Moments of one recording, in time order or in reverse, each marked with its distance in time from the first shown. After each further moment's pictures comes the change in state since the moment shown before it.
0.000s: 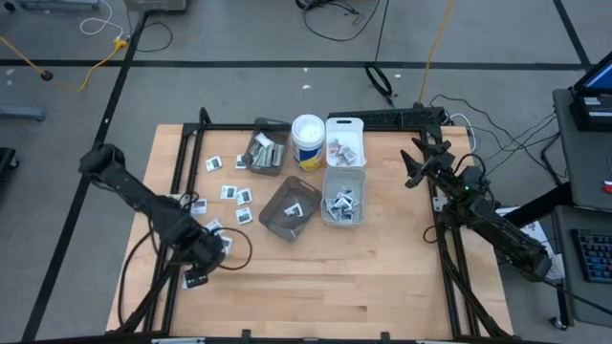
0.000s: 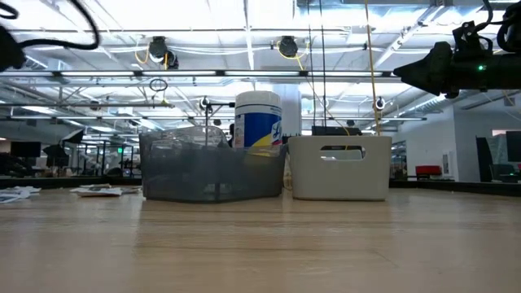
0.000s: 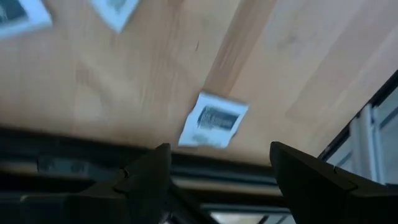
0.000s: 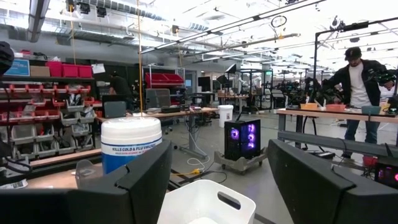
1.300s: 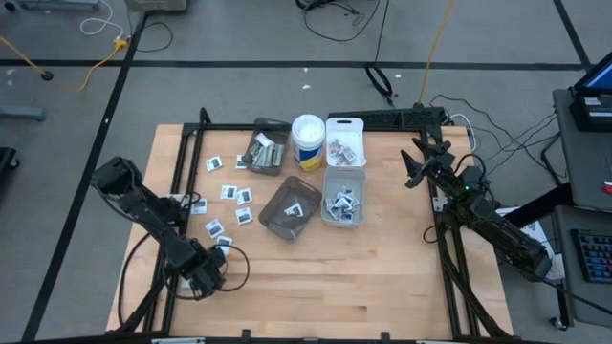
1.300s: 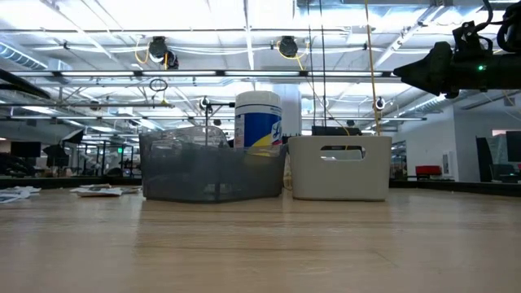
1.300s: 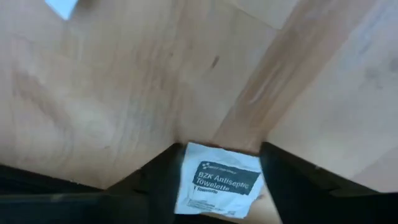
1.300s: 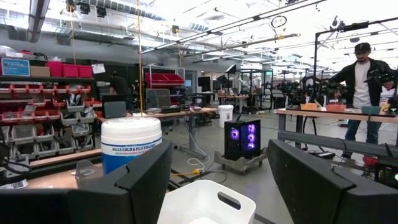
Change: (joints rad) left arm -0.167 0.288 -0.103 0.313 -0.098 -0.208; right arm 0.000 0.000 0.000 0.000 0.000 0.000
